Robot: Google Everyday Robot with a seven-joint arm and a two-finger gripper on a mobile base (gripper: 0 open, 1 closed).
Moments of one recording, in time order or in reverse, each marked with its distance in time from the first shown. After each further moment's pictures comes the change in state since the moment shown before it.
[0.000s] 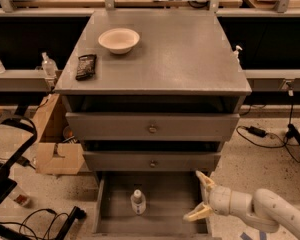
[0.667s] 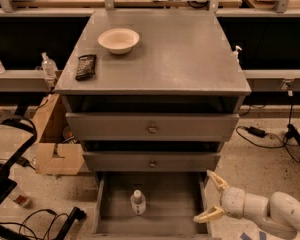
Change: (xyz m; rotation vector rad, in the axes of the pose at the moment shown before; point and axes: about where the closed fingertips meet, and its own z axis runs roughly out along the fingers) arm -0.024 0.002 -0.039 0.035 -0.014 -0.018
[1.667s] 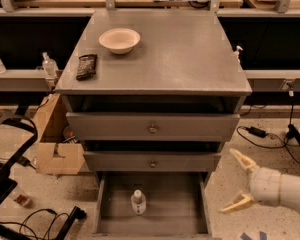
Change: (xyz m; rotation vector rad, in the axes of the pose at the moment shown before) arm -0.145 0.001 -0.093 0.044 0.121 -0.189
